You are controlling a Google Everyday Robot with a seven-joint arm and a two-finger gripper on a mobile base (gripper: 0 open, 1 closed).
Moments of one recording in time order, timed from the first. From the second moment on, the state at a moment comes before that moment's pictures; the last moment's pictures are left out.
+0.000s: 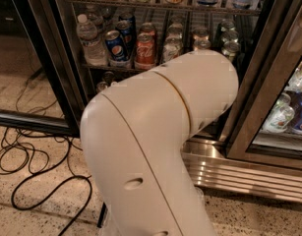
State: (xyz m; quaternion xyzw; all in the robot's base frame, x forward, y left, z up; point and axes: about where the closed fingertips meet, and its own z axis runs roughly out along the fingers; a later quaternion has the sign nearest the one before) arm 0.793 0.119 0.649 -0.24 0.78 0.10 0.58
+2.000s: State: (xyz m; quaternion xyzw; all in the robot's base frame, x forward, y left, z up) arm 0.793 0.120 0.649 -0.24 0.78 0.10 0.58
